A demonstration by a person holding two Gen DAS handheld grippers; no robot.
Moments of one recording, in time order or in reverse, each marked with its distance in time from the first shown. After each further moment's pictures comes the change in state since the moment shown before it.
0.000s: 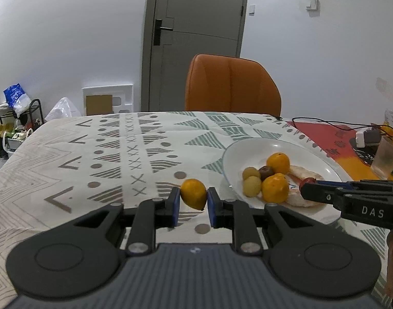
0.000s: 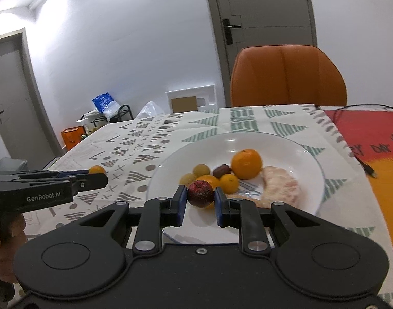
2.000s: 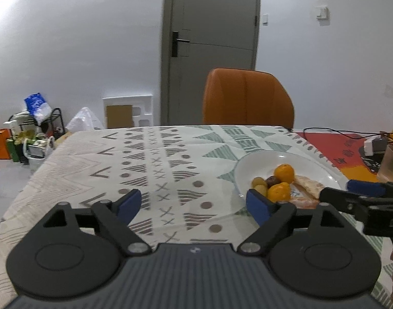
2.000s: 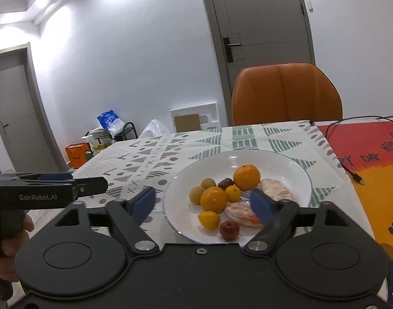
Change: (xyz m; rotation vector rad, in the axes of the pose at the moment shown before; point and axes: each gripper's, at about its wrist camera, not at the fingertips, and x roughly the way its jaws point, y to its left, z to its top) left arm -0.050 0.001 0.006 -0.009 -0.042 0.110; right arm -0.044 0.013 0.001 0.006 -0.087 0.020
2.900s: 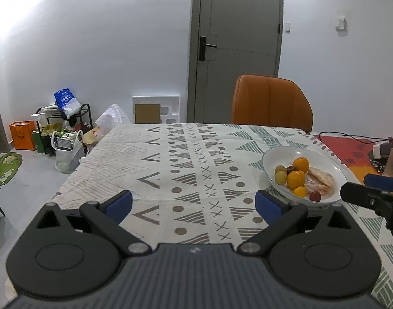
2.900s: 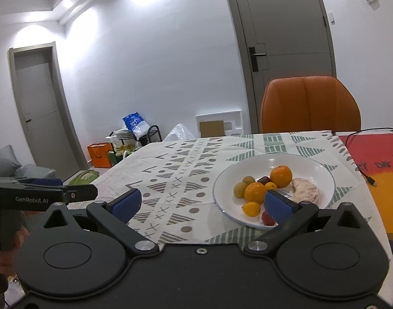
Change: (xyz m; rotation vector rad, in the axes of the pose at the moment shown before) left arm -0.084 0.036 -0.021 -0.050 -0.013 0.090; right arm -0.047 0.044 -0.008 -0.050 -0.028 0.094
